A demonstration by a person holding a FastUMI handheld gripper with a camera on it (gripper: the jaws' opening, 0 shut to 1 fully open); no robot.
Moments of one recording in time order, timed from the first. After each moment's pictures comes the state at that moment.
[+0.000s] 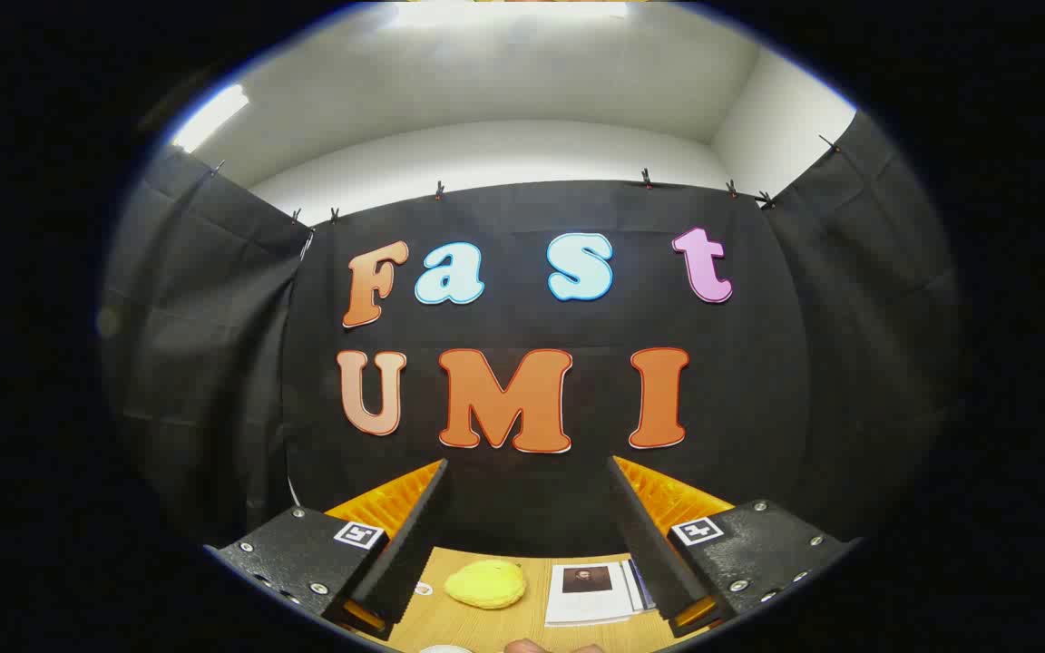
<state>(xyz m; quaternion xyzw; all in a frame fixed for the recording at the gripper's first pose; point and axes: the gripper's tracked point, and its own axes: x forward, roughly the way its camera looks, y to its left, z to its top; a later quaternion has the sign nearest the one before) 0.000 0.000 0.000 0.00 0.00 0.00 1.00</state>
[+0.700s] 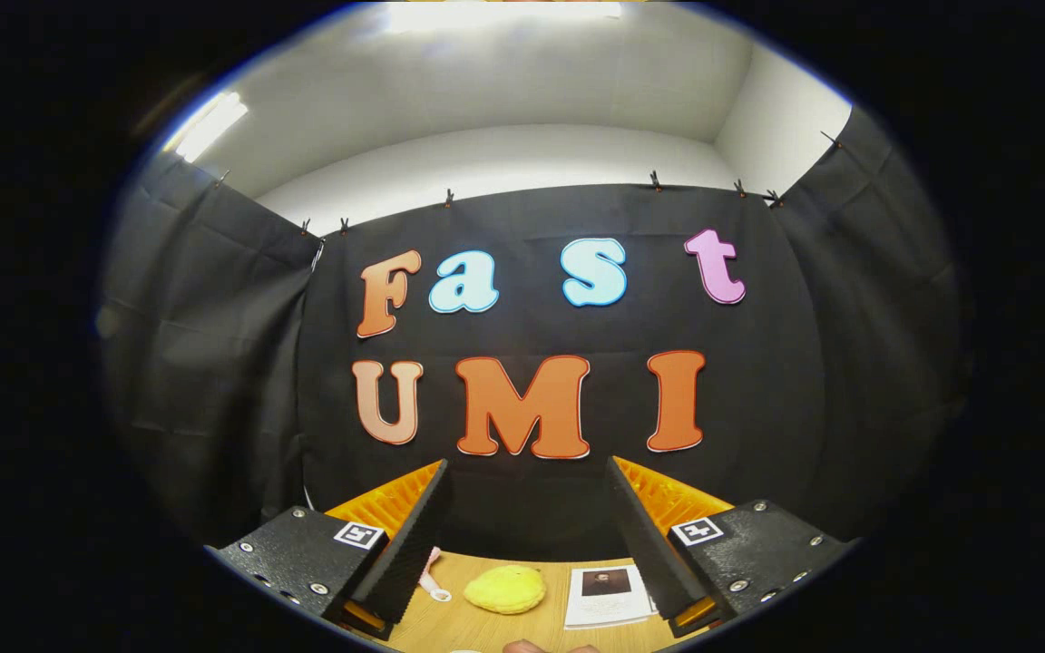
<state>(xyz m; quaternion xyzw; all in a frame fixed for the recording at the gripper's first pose) 0.001 0.024 0.002 0.02 0.00 0.02 1.00</state>
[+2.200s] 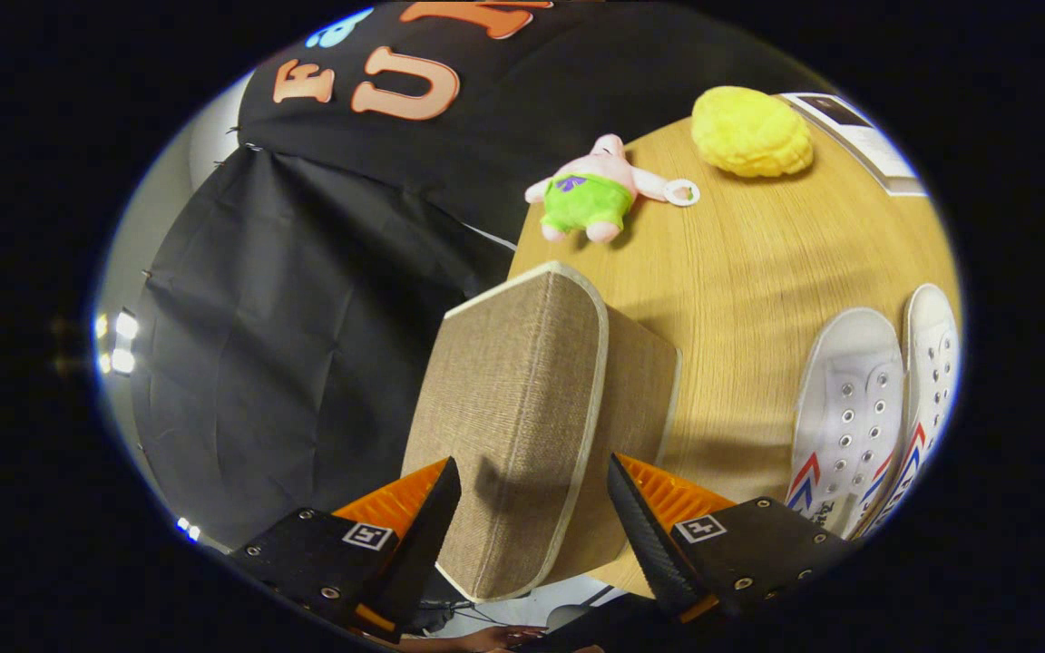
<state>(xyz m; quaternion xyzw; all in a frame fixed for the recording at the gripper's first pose) -0.153 0.304 -0.361 0.35 0.58 0.27 0.69</state>
